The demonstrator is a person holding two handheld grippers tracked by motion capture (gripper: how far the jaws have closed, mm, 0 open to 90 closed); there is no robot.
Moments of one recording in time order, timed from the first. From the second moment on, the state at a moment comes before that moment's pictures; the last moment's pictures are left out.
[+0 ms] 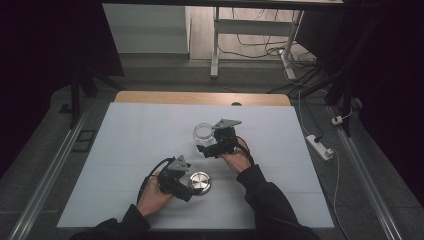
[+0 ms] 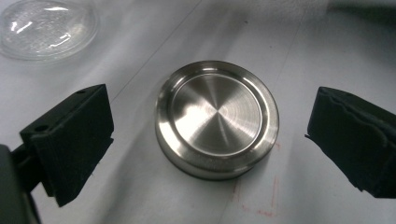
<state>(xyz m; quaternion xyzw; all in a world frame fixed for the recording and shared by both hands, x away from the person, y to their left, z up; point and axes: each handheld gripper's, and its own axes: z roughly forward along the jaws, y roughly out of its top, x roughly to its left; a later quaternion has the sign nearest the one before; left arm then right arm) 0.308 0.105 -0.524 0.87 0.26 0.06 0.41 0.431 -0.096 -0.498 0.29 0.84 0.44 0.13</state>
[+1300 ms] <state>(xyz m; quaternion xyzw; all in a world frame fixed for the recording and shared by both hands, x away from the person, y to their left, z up) 0.298 0.146 -0.508 0.86 0.28 0.04 0.43 0.387 -0.116 -0.487 0.28 0.85 0.44 0.12</state>
